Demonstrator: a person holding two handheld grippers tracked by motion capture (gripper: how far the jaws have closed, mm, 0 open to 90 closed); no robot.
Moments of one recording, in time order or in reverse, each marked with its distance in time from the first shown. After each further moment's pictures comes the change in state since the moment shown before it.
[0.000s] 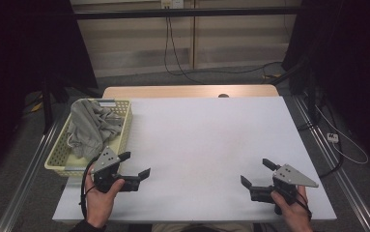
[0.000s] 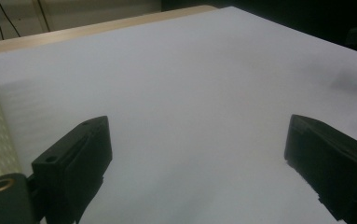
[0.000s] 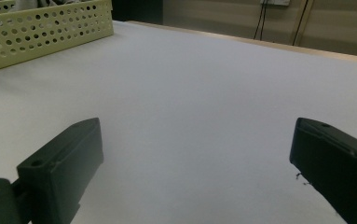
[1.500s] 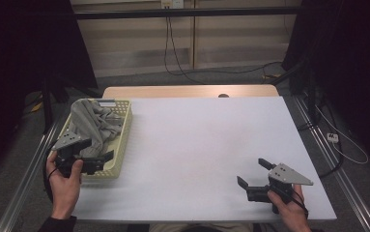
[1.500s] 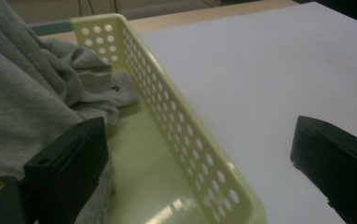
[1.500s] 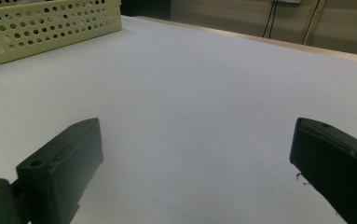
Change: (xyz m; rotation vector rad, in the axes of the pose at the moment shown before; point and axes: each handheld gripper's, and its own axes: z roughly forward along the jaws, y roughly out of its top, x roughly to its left) left arm 0.081 0.020 -0.049 0.064 0.205 -0.096; right arm 0.005 0.002 0.008 0.015 0.029 -0.022
